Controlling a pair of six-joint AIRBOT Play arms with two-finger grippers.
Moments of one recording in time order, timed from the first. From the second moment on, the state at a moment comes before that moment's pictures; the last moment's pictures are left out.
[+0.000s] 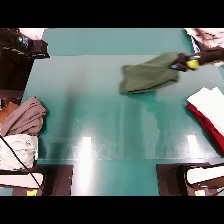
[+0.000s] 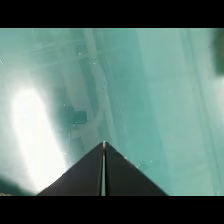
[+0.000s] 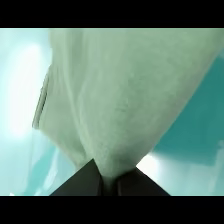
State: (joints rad) left arm -0.01 -1.53 1.99 1.27 -1.50 -1.41; right arm -0.26 -1.60 1.67 -0.94 1.33 1.34
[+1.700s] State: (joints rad) left arm -0.01 -1.53 1.99 1.23 -1.48 -1.33; right arm -0.95 -1.01 1.41 -1.23 1.44 1.46
